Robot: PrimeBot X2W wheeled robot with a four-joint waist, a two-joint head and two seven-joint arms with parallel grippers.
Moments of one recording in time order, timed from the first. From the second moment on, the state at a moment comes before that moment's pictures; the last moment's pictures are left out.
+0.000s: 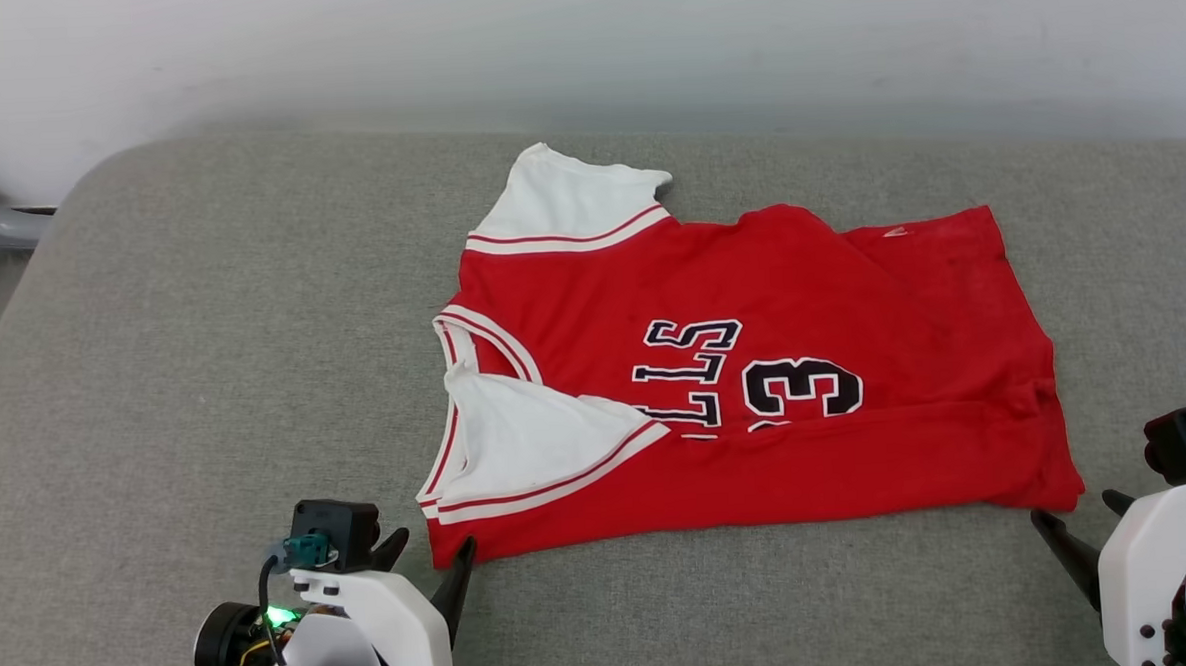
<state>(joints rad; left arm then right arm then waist) -0.16 0.44 -0.52 0.13 -0.64 0.13 0.19 -0.02 -0.37 -0.03 -0.08 0.37 0.13 0.73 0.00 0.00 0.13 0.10</state>
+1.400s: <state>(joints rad) -0.24 0.45 -0.52 0.10 -0.64 0.18 0.23 -0.17 -0.34 -0.07 0.03 0.23 0.13 0.79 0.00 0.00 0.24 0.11</state>
